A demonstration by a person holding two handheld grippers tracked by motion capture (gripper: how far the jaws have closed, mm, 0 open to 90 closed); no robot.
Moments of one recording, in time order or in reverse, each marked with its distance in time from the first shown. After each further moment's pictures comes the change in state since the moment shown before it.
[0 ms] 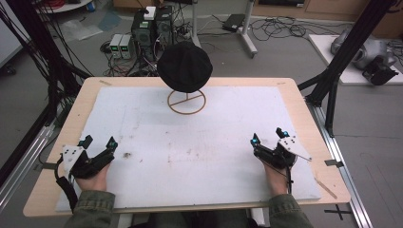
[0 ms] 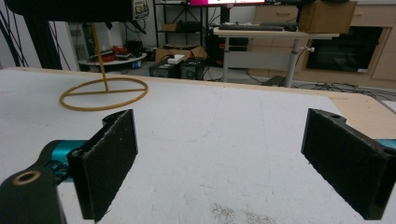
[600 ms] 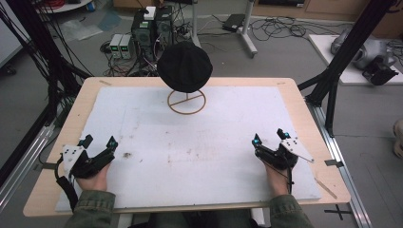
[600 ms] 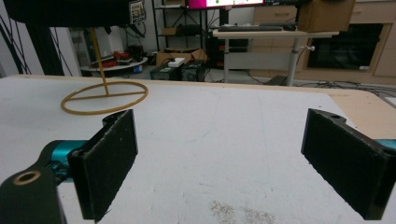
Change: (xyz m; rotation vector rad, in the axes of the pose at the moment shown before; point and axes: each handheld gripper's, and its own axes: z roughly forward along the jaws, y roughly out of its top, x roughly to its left) left arm -0.003 0.001 0.002 -0.007 -0.010 0.004; right arm -0.005 -0.003 -0.002 -0.020 -0.001 0.034
